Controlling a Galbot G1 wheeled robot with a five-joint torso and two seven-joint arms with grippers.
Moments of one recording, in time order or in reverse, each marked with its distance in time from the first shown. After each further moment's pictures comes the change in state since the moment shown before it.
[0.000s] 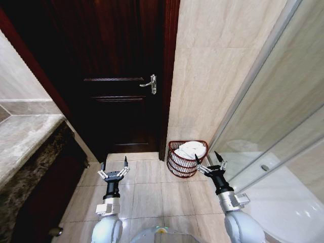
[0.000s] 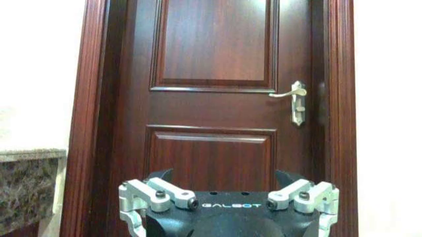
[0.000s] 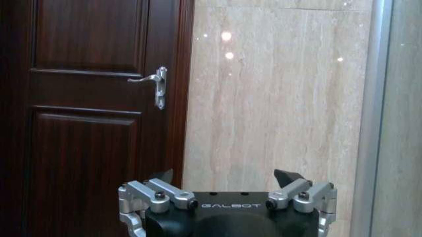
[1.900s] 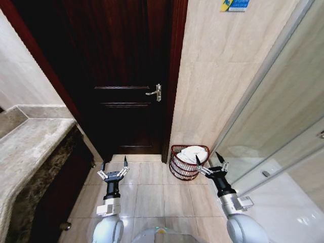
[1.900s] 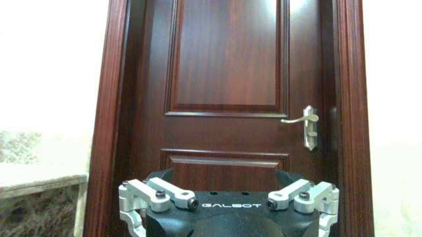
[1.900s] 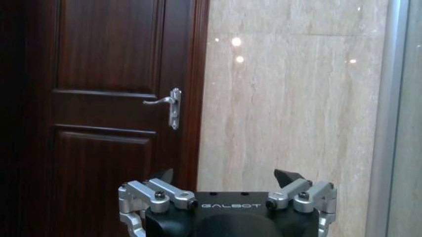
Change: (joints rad) left arm -0.003 -0.007 0.012 0.015 0.023 -0.043 -0.023; right arm -0.029 -0.008 0.006 0.027 0.014 0.010 -0.003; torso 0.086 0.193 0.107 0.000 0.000
